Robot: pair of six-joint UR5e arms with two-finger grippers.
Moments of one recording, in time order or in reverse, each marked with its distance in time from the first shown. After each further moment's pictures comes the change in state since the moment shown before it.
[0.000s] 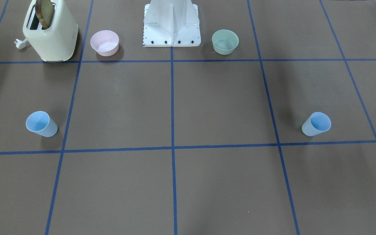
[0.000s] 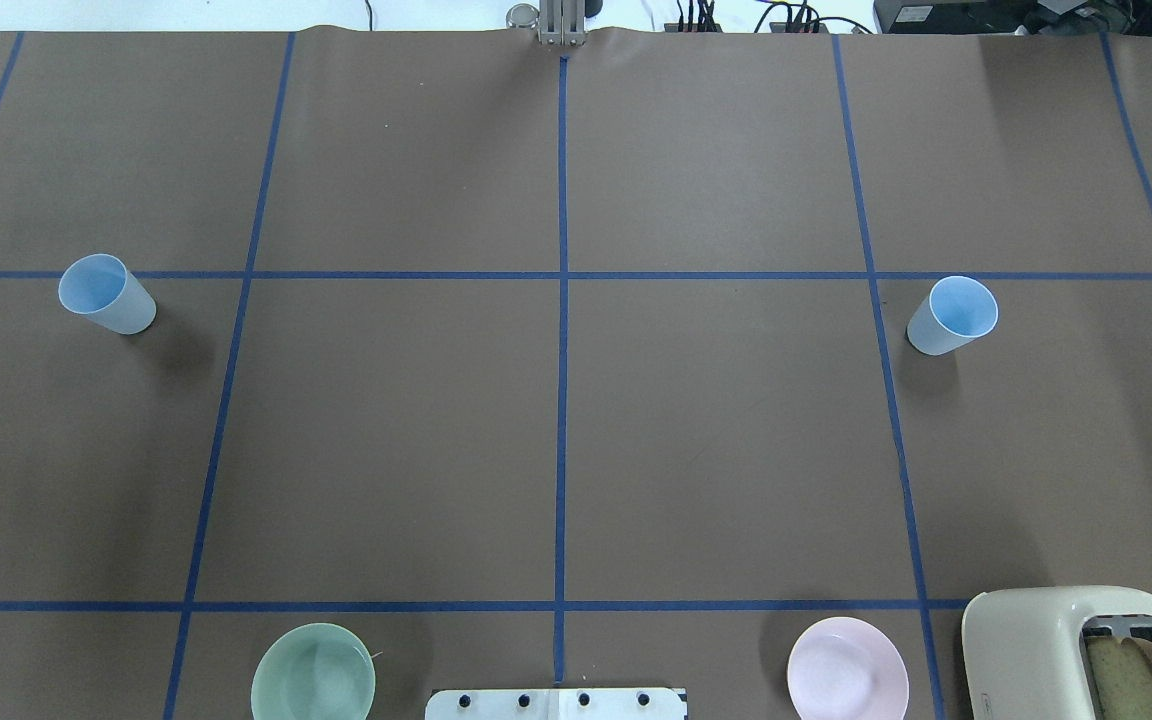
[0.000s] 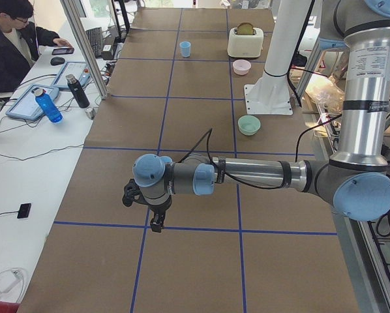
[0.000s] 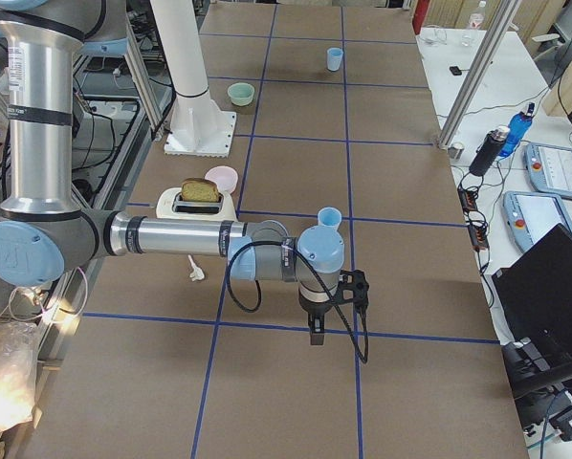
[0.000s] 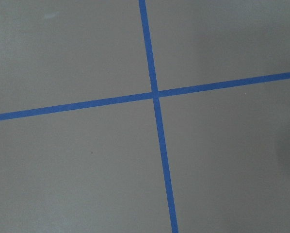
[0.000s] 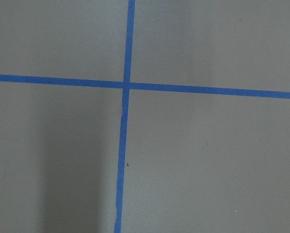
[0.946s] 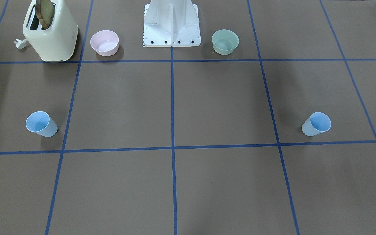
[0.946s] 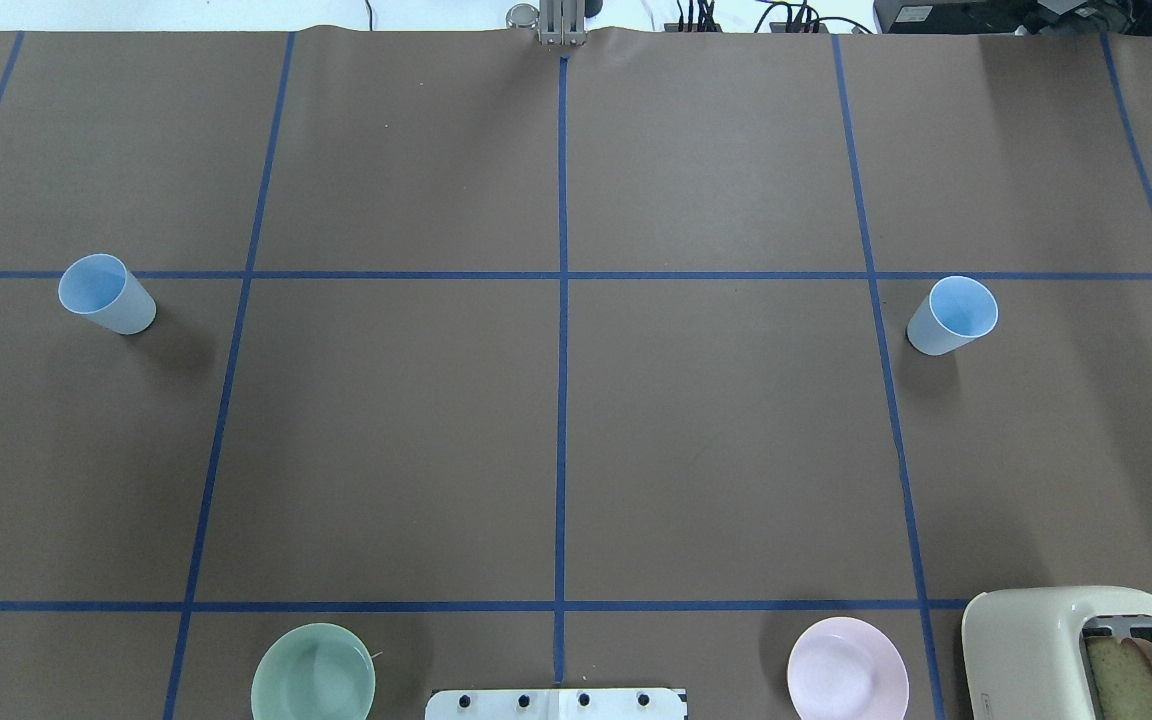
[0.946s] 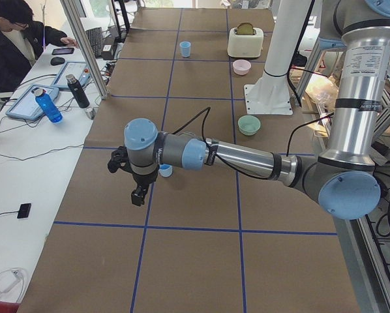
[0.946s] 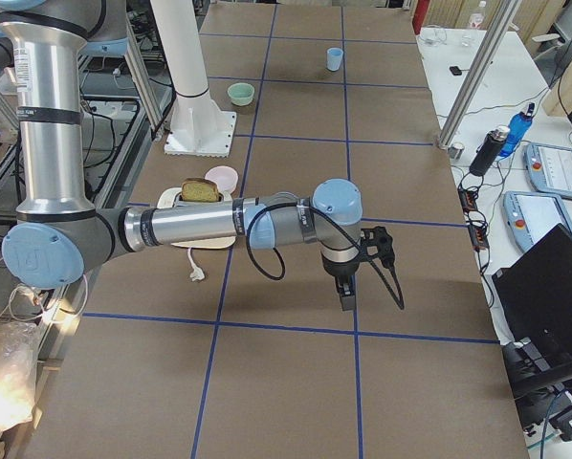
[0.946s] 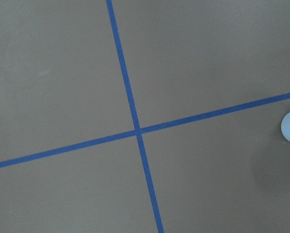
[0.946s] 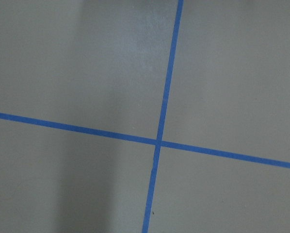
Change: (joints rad) left arm 0.000 -0.105 -0.079 -0.045 0.035 -0.012; right arm -0.001 0.109 0.074 0.003 -0.010 0.013
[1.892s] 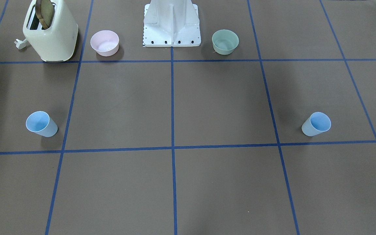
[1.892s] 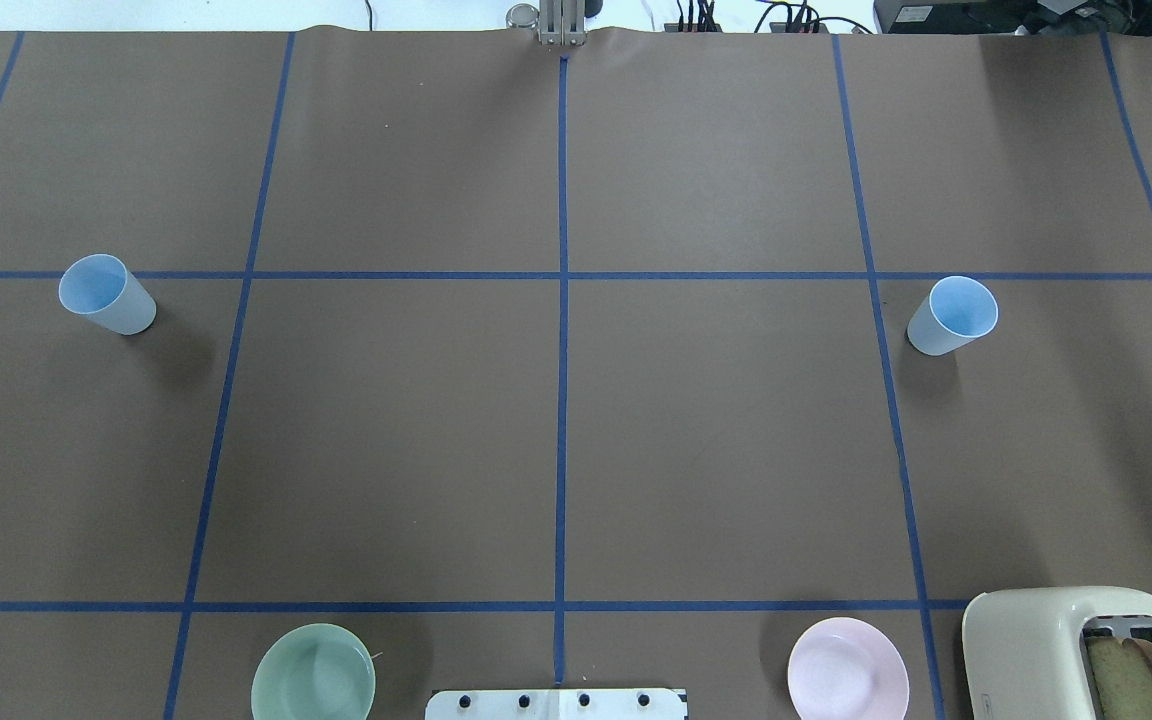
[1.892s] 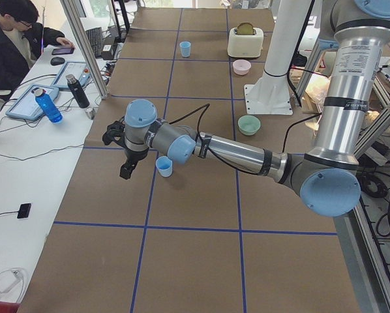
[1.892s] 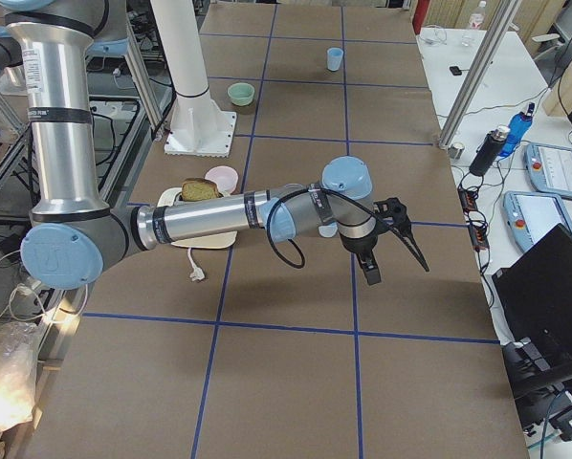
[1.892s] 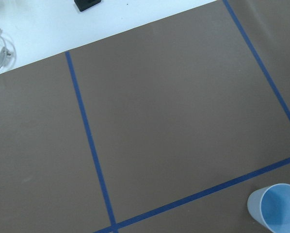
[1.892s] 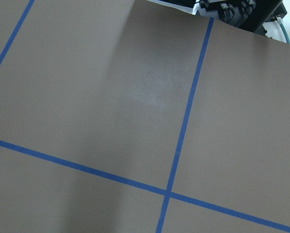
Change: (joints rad) left arm 0.155 -0.025 0.018 -0.326 0.013 -0.332; right arm -0.085 0.034 -0.005 0.183 -0.025 0.138
